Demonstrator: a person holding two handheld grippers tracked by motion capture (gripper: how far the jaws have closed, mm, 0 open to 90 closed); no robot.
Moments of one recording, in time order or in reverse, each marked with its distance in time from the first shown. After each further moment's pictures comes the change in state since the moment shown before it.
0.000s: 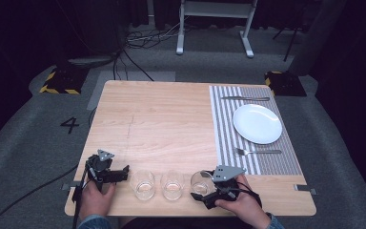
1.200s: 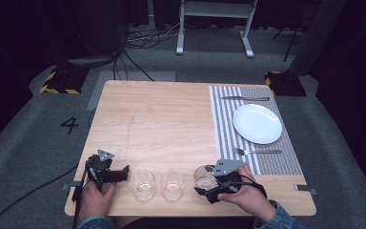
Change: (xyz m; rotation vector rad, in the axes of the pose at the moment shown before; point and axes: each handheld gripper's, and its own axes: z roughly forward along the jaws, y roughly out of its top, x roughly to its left) left arm 0.000 0.000 0.000 0.000 0.000 0.000; right arm -0.003 0.030 -0.018 0.100 -0.069 -0.056
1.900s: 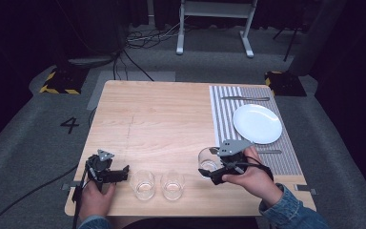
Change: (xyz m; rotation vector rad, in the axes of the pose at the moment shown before) left arm 0.000 0.000 0.000 0.000 0.000 0.000; right arm -0.031 0.040 -0.025 -0.018 -0.050 0.002
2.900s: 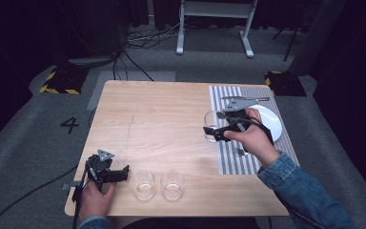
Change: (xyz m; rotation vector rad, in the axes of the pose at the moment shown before) left arm 0.000 0.000 0.000 0.000 0.001 0.000; right arm -0.093 0.049 0.007 -0.044 -0.135 0.123
